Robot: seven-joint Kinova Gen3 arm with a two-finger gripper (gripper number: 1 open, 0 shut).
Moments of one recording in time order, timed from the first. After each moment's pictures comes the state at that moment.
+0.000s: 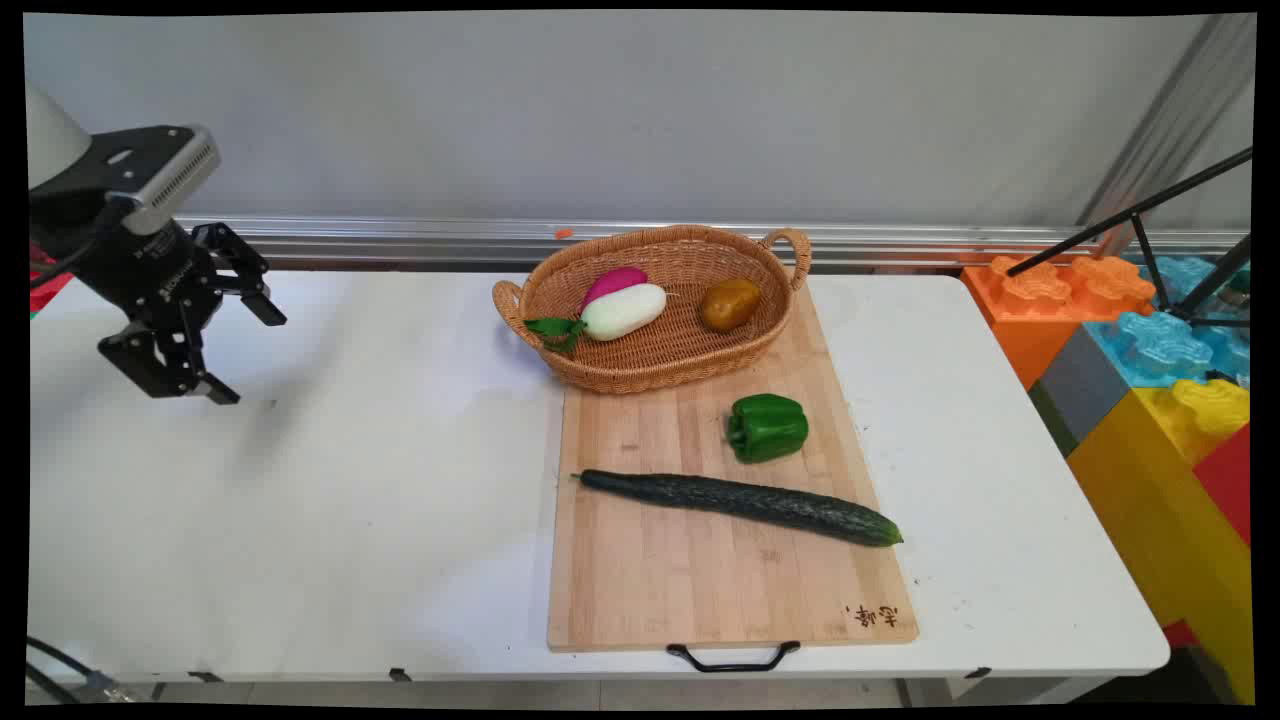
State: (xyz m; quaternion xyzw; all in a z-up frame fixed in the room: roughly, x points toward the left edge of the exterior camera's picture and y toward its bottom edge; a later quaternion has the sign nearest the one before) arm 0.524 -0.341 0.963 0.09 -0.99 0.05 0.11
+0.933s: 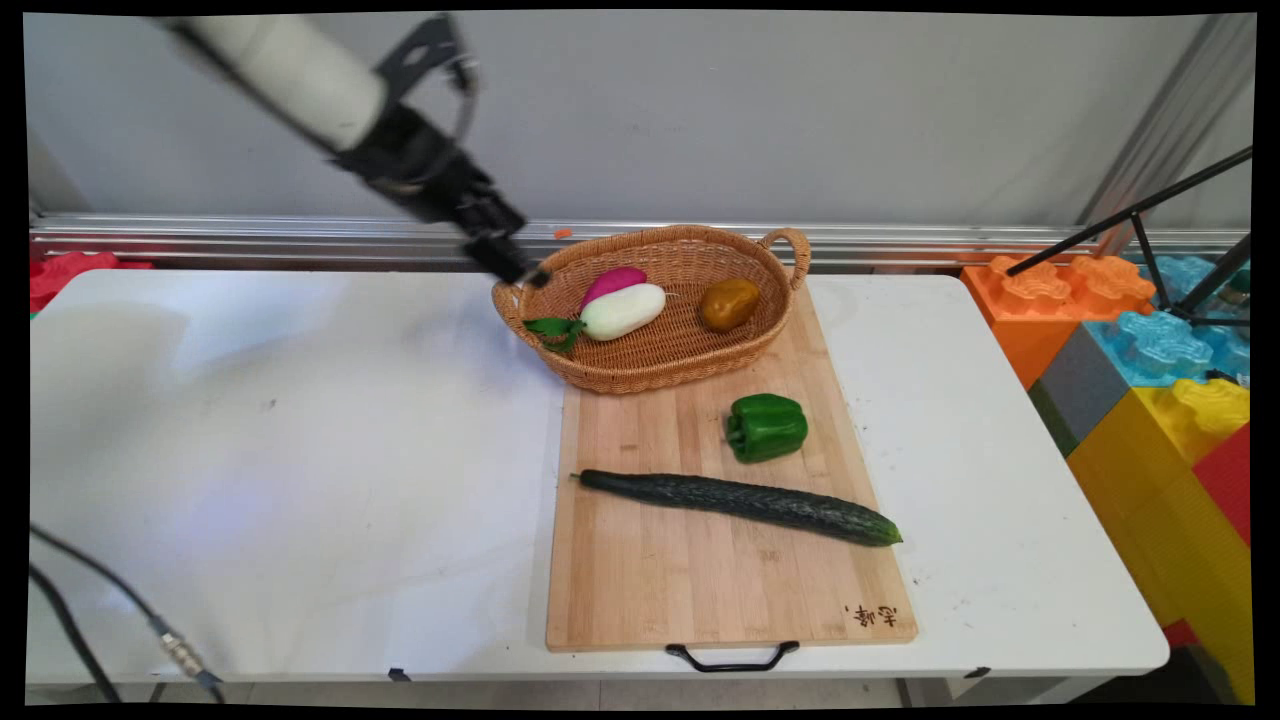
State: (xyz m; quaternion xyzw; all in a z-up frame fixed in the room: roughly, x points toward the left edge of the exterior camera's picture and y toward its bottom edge) arm 0.383 -0.464 0.947 0.31 -0.90 0.14 0.28
